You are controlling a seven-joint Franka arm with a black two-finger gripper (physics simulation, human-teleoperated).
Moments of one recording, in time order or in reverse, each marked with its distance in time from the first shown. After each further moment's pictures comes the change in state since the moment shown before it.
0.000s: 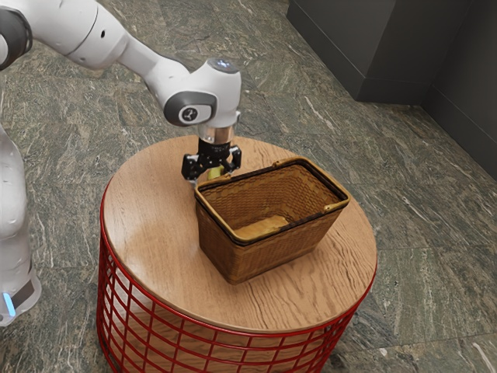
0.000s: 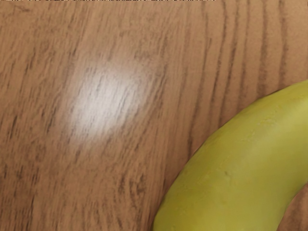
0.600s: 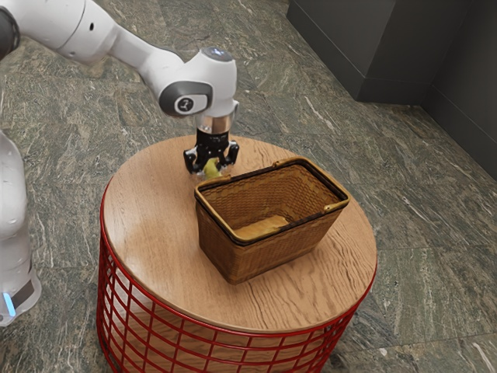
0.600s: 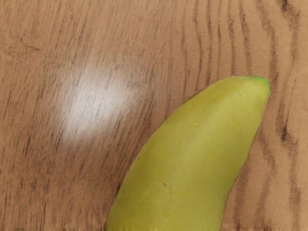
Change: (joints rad) arm 0.003 -0.062 0.014 0.001 0.003 -0.016 0.031
